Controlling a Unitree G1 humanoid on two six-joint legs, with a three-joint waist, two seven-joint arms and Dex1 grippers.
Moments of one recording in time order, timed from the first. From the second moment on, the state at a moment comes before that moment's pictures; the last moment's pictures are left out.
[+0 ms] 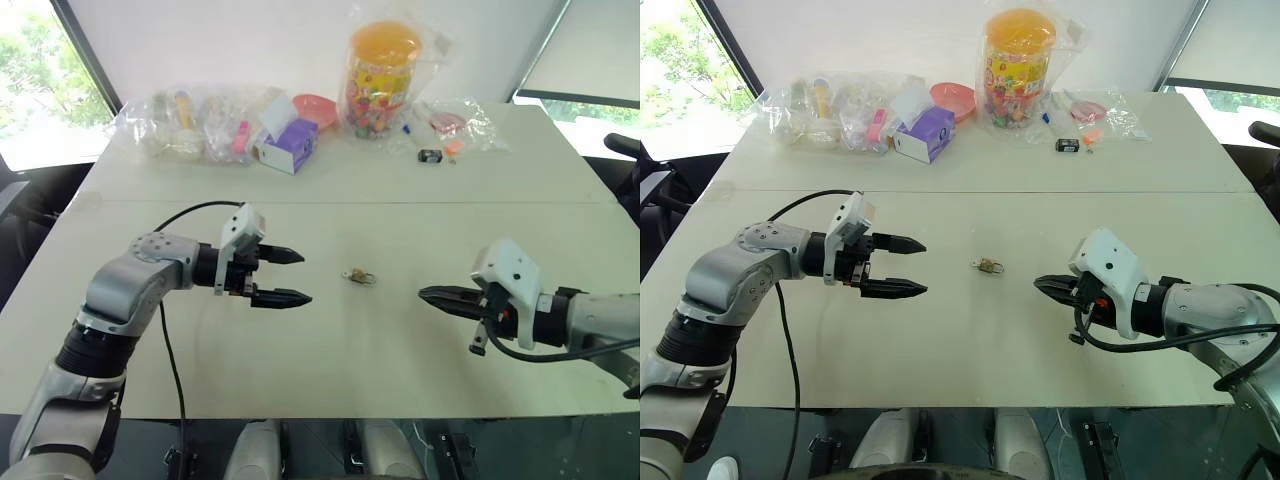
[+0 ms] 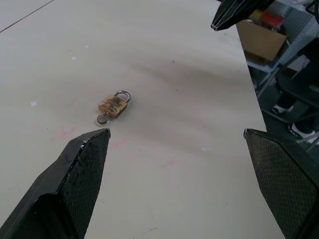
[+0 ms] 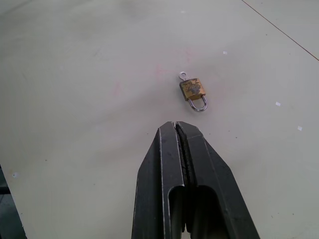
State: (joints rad) left arm -0.53 0.69 -0.14 -0.16 -0.55 0.72 -1.20; right arm -0.01 -0.96 -0.31 -0.78 0.70 0.93 0.75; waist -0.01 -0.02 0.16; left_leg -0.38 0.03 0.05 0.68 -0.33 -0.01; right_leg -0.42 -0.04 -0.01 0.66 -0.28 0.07
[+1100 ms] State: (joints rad) left arm -0.54 0.64 -0.15 -0.09 -0.42 0.53 -1.16; right arm -0.39 -0.77 0.20 -0.28 0.42 0.68 0.86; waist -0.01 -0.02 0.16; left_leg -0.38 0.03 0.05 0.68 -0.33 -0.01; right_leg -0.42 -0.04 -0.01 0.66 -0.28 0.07
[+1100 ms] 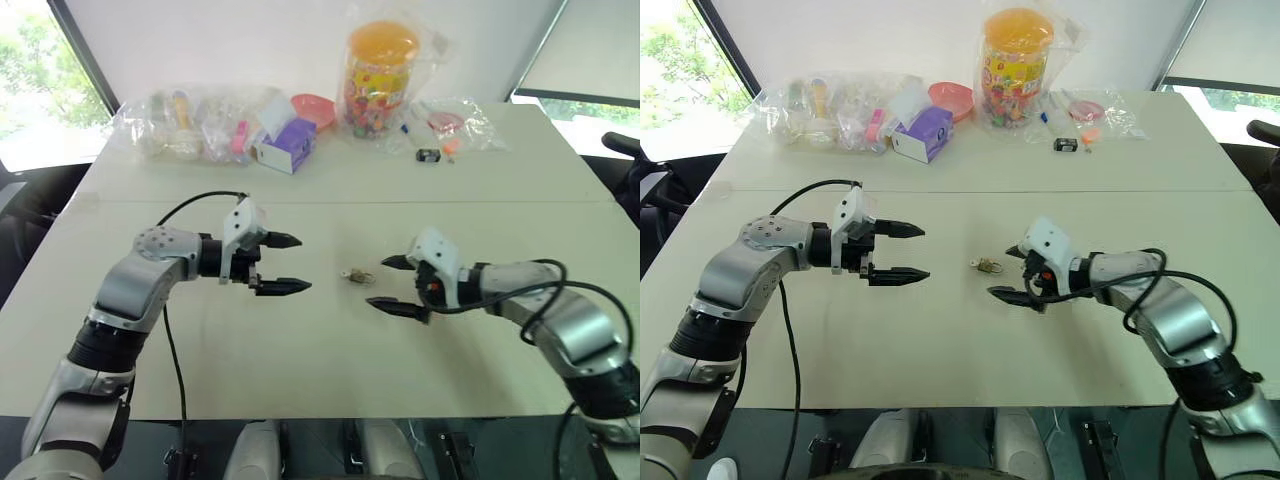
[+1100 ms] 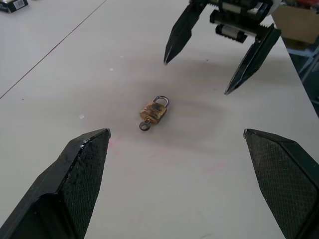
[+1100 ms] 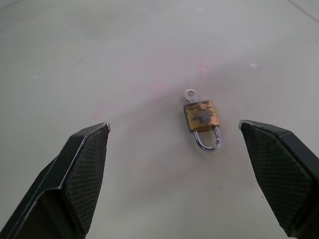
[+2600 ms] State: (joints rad) left arm -0.65 0.56 -0.10 -0.06 -0.62 0.80 -1.14; right arm -0.42 -0.76 0.26 -0.33 -0.27 -0.31 0.72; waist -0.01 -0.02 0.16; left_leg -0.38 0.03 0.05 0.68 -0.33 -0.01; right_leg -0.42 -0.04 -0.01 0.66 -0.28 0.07
